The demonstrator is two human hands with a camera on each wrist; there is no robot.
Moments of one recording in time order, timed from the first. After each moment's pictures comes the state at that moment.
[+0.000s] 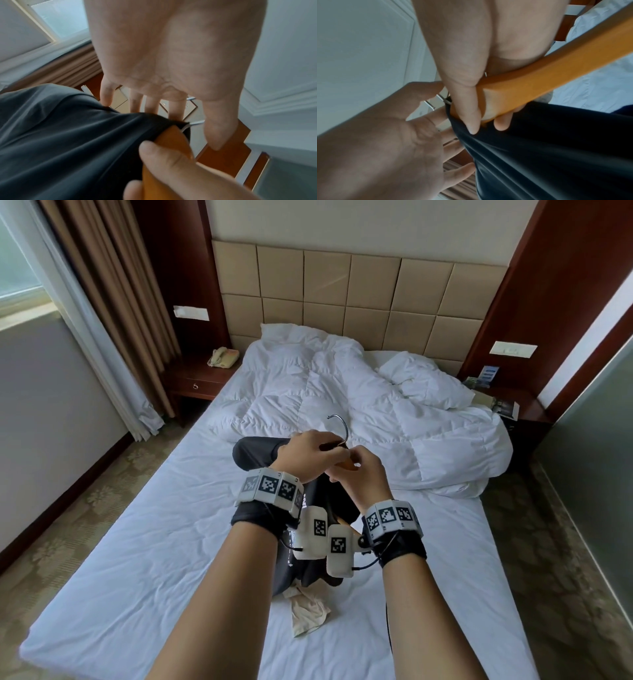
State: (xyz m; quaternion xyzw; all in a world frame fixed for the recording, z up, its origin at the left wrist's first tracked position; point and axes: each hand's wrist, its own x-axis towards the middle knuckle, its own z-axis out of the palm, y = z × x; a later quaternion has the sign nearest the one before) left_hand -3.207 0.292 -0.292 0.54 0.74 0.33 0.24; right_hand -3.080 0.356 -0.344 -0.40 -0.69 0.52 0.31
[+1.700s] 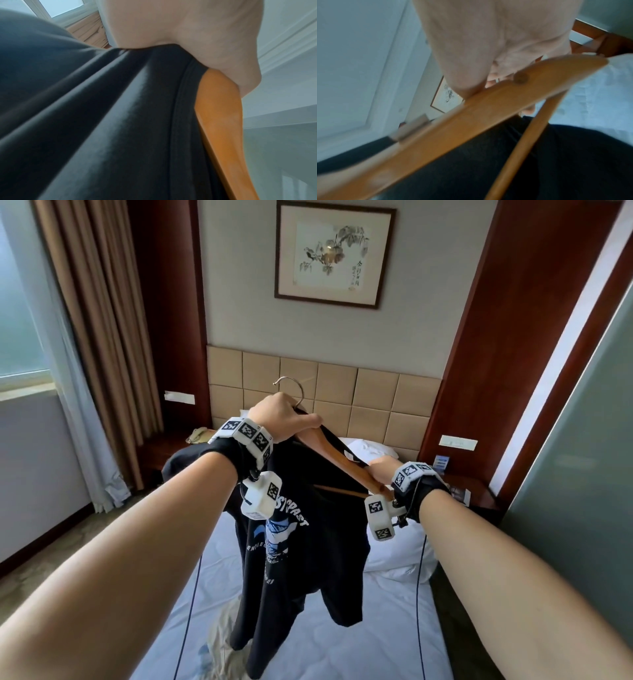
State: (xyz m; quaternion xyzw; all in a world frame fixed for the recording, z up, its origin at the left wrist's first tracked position) left_hand -3.112 0.379 -0.106 0.50 0.79 0.35 -0.02; right_hand -2.941 0.579 -0.205 -0.50 -0.83 0.23 0.03
